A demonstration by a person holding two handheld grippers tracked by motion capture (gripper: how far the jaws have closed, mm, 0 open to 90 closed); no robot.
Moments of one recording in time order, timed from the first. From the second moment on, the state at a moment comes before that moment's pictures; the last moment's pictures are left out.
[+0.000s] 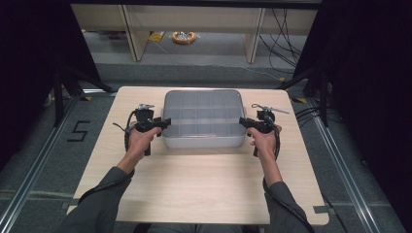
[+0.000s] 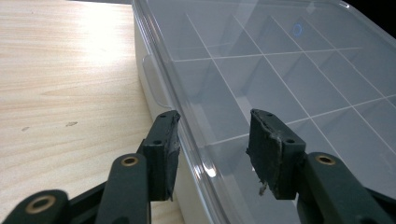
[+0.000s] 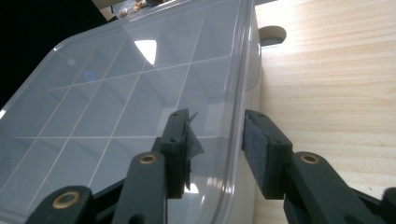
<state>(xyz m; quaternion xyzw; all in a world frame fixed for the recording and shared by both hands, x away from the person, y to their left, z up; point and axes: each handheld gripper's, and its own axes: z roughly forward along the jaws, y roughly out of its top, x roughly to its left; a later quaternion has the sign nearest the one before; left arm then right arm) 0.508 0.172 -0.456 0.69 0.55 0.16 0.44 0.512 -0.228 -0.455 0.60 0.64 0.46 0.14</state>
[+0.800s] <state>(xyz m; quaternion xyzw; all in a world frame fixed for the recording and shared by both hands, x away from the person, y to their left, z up) 0.510 0.174 -0.457 0.67 0.57 0.14 0.46 0.505 -0.226 -0.456 0.61 0.63 0.46 0.12</state>
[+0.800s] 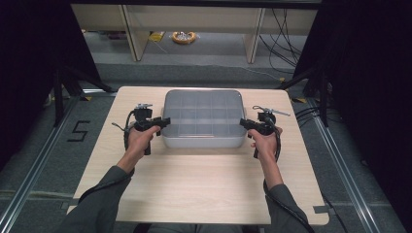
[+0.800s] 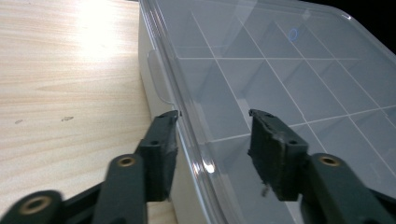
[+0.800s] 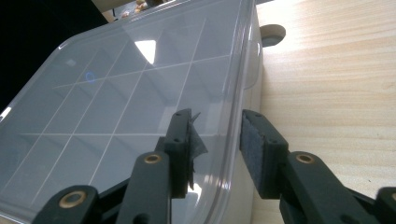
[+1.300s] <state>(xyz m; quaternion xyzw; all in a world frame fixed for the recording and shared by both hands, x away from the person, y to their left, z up) 0.496 0.186 -0.450 0.66 0.57 0.13 0.47 0.503 -0.226 -0.458 0.60 0.64 0.47 0.14</state>
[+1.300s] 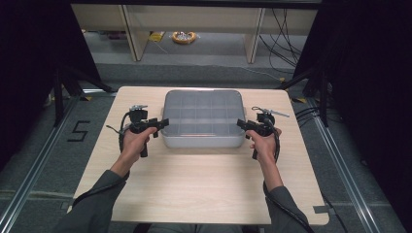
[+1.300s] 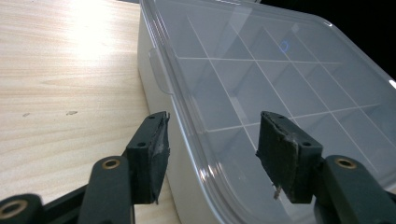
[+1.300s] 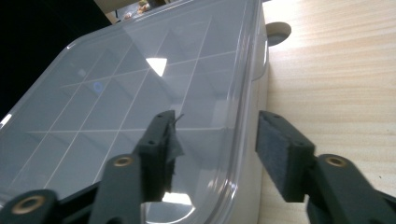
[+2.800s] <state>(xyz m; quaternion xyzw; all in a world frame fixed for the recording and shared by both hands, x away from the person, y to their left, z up) 0.425 0.190 -0.456 0.70 0.51 0.10 0.48 0.444 -0.231 -0.446 0.58 0.64 0.49 0.10</state>
